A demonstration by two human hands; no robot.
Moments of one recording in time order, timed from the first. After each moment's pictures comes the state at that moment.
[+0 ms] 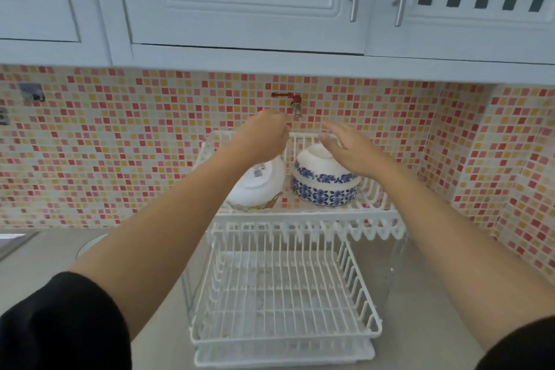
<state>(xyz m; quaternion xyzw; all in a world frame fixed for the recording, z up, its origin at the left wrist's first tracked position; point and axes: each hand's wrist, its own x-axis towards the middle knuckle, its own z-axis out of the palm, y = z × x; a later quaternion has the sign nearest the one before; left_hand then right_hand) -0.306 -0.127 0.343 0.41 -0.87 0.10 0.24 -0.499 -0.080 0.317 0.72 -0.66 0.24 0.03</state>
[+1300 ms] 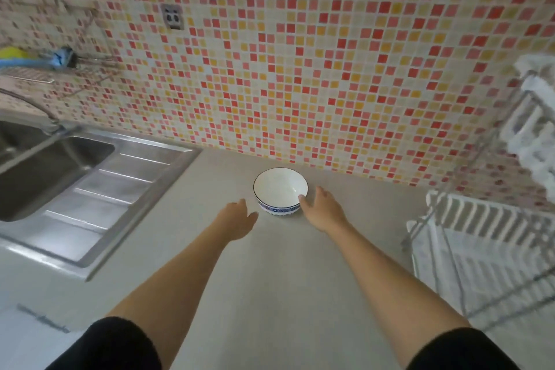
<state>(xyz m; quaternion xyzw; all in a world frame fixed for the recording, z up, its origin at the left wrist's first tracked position) 0.158 -0.298 0.024 0.72 -0.66 -0.21 0.01 -0.040 -0.314 0.028 0.63 -0.71 0.17 -0.28</state>
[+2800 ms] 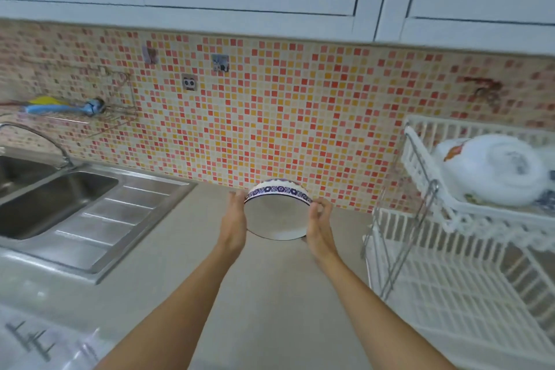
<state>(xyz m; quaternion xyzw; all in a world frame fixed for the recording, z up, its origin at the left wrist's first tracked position) 0.118 -0.151 0.125 0.53 -0.46 -0.46 0.54 -0.046 -0.140 0.114 0.53 -0.57 0.50 -0.37</state>
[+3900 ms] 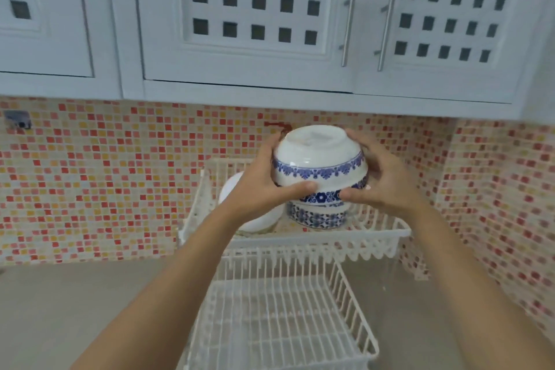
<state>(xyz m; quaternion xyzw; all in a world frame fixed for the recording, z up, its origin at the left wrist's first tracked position) -0.267 -0.076 0.313 0.23 -0.81 -0.34 0.42 -0.483 0.008 0.329 0.72 -0.48 0.50 -0.06</state>
